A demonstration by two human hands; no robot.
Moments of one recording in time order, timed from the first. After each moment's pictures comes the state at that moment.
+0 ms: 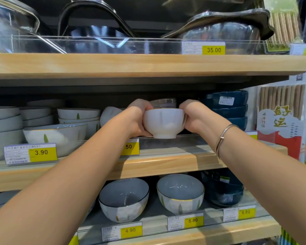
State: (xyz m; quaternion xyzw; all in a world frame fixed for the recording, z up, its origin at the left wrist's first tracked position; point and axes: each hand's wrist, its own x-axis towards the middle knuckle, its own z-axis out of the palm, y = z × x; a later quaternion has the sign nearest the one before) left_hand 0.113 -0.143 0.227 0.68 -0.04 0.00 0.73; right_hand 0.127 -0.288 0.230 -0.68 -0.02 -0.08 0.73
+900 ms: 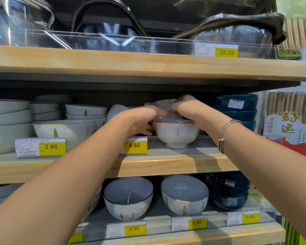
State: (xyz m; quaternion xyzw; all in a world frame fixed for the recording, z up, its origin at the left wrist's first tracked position) left_hand 0.114 -0.131 0.224 0.81 -0.08 -0.02 0.58; right_hand 0.112 -0.256 0.250 -0.92 -0.02 -0.18 0.35
